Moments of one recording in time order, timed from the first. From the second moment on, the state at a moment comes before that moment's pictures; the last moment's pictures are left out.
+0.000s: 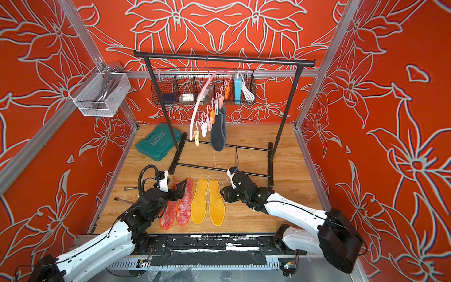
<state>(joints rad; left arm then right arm) -0.59 0.64 0.16 0.15 -0.32 -0.37 0.84 1.07 0.57 -0.18 -0.02 0.48</state>
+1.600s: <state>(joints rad) -0.59 0.77 0.14 0.29 -0.22 -0.30 0.43 1.75 1.09 0.59 -0.50 -0.23</state>
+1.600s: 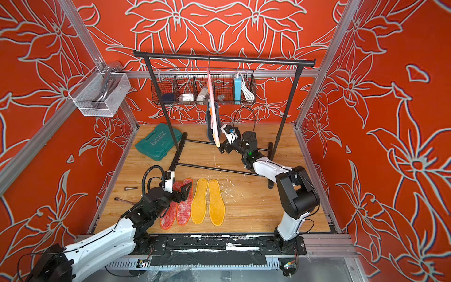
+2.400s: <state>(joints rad) -0.59 0.71 0.14 0.30 -0.22 -0.27 0.41 1.98 1.36 0.50 -0.86 -0.15</state>
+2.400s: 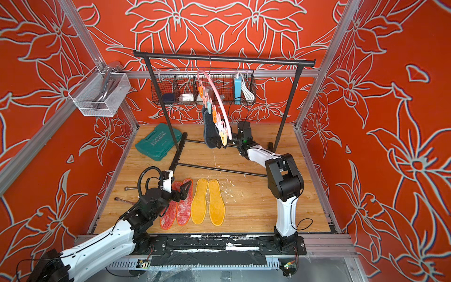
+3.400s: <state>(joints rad) -0.58 0.52 0.10 0.25 -0.19 -0.26 0.40 1.71 1.21 0.28 -0.45 -0.03</state>
